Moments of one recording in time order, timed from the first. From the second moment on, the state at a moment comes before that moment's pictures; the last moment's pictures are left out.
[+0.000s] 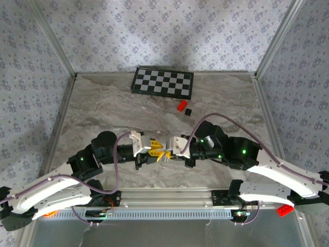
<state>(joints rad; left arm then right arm) -1.08 0.74 0.77 -0.19 0.33 0.04 1.14 0.96 1.14 -0.70 -0.21 -0.41</state>
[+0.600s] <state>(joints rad) -1.08 0.75 0.77 -0.21 0.32 0.04 1.14 0.98 1.15 -0.72 -0.21 -0.42</state>
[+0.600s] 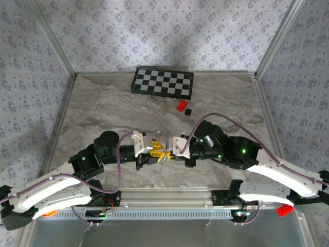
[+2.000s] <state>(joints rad) -1.08 0.72 0.74 -0.09 0.36 0.04 1.05 0.81 0.98 -0.51 -0.39 -0.32</state>
